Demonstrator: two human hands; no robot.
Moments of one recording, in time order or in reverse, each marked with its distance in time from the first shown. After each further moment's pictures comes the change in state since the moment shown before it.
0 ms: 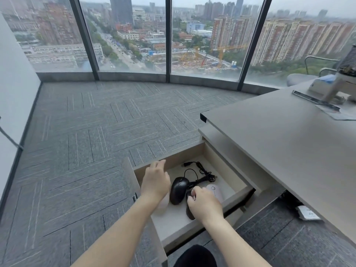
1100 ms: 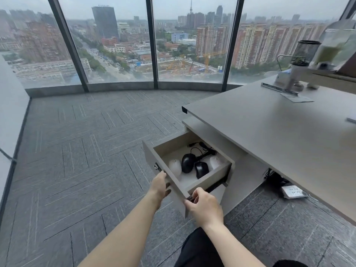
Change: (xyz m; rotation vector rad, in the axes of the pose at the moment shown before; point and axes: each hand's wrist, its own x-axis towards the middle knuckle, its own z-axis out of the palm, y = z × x) left_hand -0.091 0.017 0.028 -0.987 -0.353 -0.457; right_hand -0.114 0.043 0.009 0.174 0.190 0.054
